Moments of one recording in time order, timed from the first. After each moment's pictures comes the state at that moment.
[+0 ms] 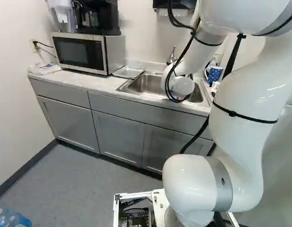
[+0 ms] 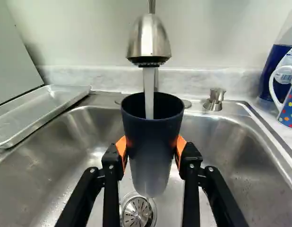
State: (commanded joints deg) arm -10.5 -8.9 -40.0 2.6 44.3 0.0
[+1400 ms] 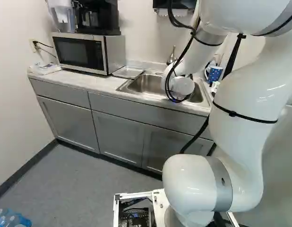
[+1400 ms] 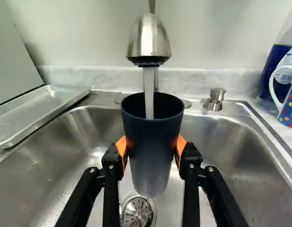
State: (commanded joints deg) arm -10.5 -8.9 -40.0 2.6 44.3 0.0
